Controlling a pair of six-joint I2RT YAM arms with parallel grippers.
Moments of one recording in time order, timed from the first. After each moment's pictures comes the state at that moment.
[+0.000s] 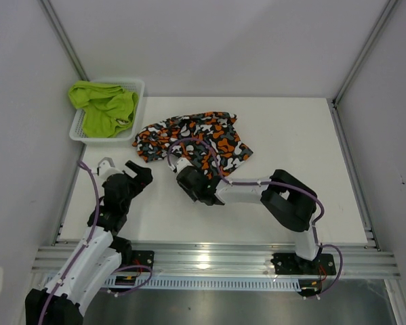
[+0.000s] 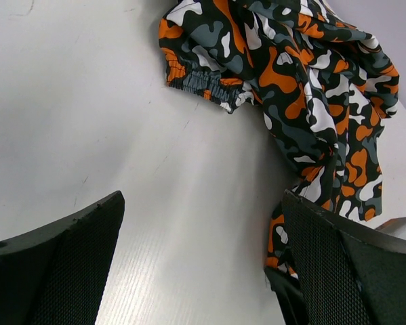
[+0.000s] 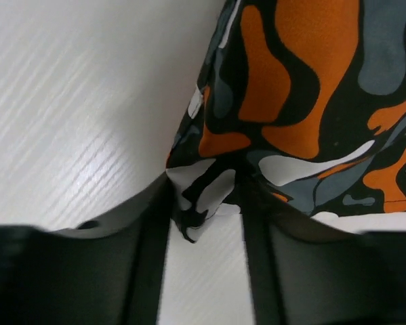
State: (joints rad) left arm -0.24 0.62 0.32 -0.14 -0.29 -0.81; right arm 1.07 1.96 1.23 -0.13 0.35 0.12
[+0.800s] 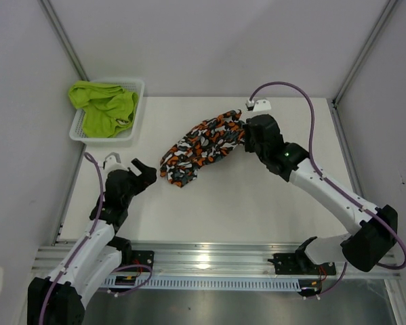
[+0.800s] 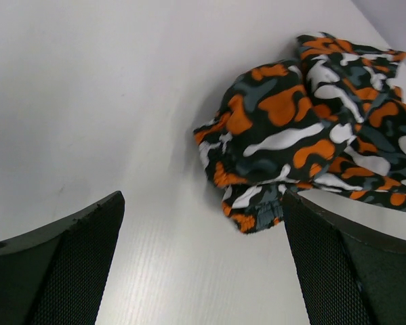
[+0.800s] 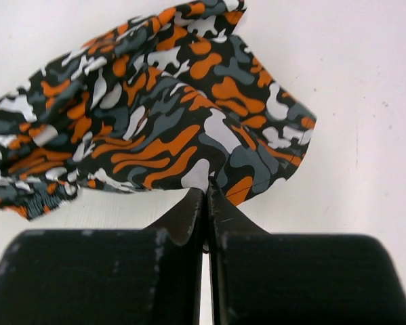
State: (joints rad) left arm -0.20 0.72 0.34 -0.08 -0.17 -0.73; right arm 0.67 1.34 1.24 -0.40 0.43 0.21
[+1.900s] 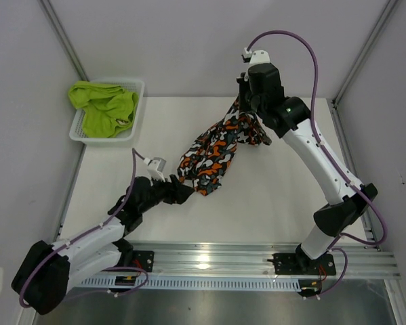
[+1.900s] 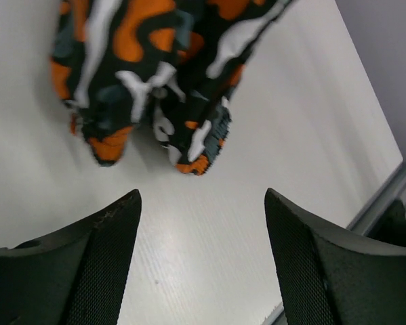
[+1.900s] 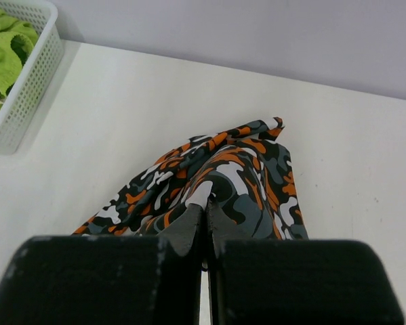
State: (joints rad) left arm -0.50 0.88 0.23 0.32 0.20 -0.58; right arm 0.59 1.67 1.97 -0.69 0.32 0.17
